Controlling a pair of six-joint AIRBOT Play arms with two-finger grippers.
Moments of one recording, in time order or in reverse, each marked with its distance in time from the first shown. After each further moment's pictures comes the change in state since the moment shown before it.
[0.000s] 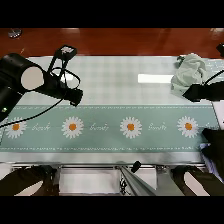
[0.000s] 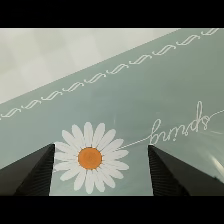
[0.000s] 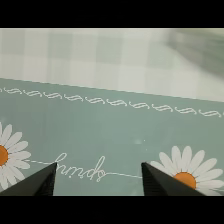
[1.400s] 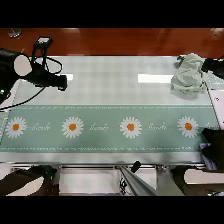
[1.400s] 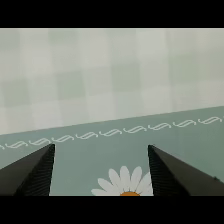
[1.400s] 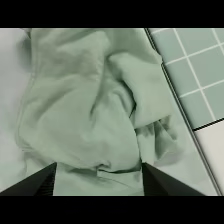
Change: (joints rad) left arm 0.263 -0.087 0.000 0.000 0.145 0.003; right arm -0.212 -0.640 0.374 -0.199 -0.446 0.278
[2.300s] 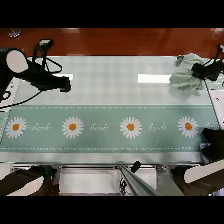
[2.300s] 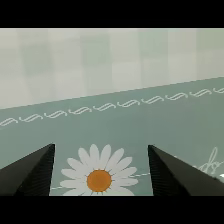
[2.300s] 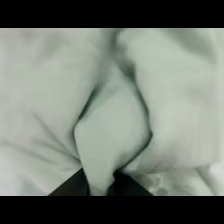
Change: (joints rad) left arm 0.004 0.008 0.046 -0.148 -0.081 0.000; right arm -0.022 -0.225 0.168 0.194 0.051 -0.097
